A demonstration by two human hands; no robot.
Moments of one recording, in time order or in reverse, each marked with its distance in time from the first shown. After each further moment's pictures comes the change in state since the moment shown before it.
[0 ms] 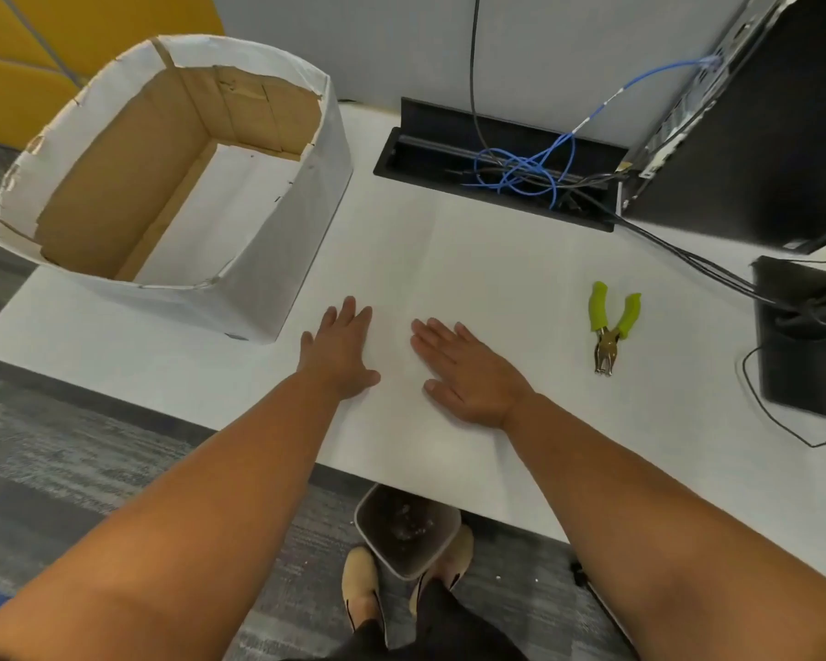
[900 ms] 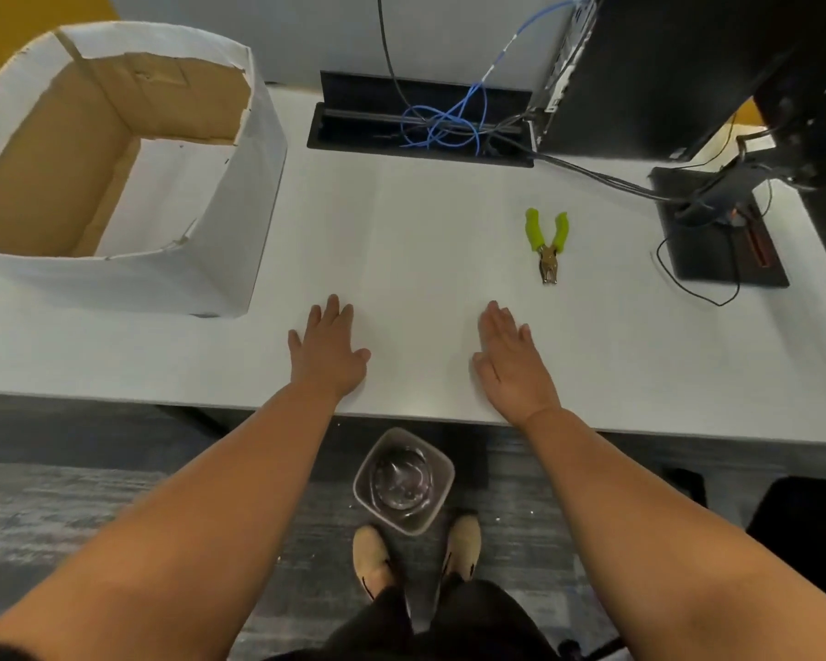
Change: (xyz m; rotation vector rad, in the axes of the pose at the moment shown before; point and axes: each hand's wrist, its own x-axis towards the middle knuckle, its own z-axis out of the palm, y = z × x) left_hand -0.056 0.003 0.038 0.017 0.101 0.124; right_hand -0.113 -0.058 0.042 0.198 0.218 0.713
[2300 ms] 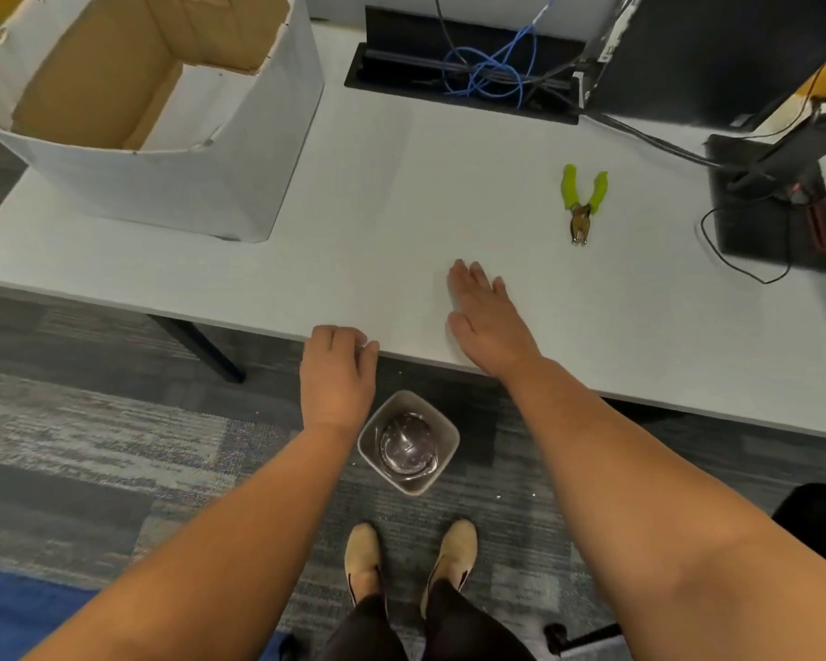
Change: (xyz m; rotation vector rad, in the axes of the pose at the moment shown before) left_hand -0.105 0.002 0.070 -0.373 0.502 -0.072; right_hand 0.005 -0.037 0.009 -0.013 -0.083 -0.241
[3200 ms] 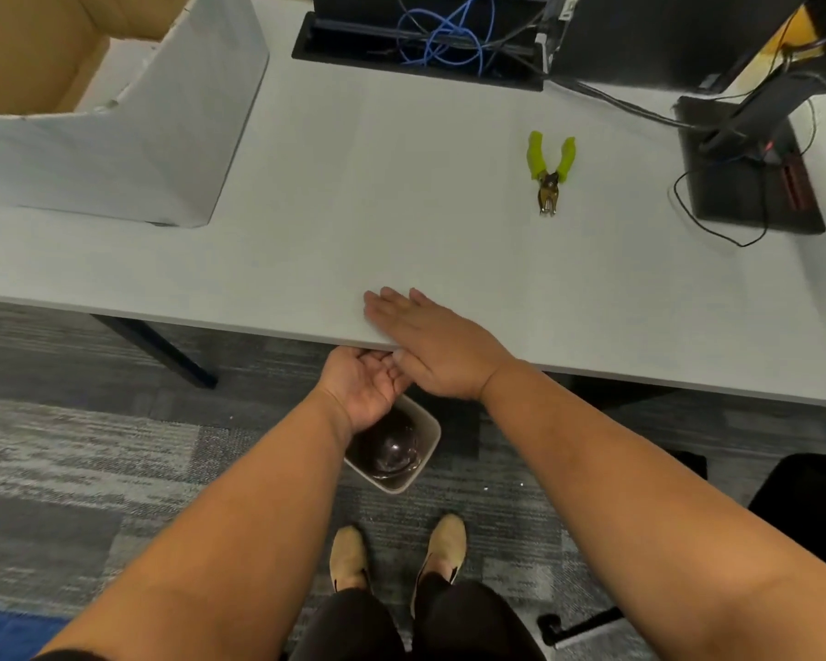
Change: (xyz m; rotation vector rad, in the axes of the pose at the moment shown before) left_hand 0.003 0.039 0.054 -1.719 -0.590 -1.129; right_hand -0.025 -0.005 0.014 -0.064 -0.086 -0.438
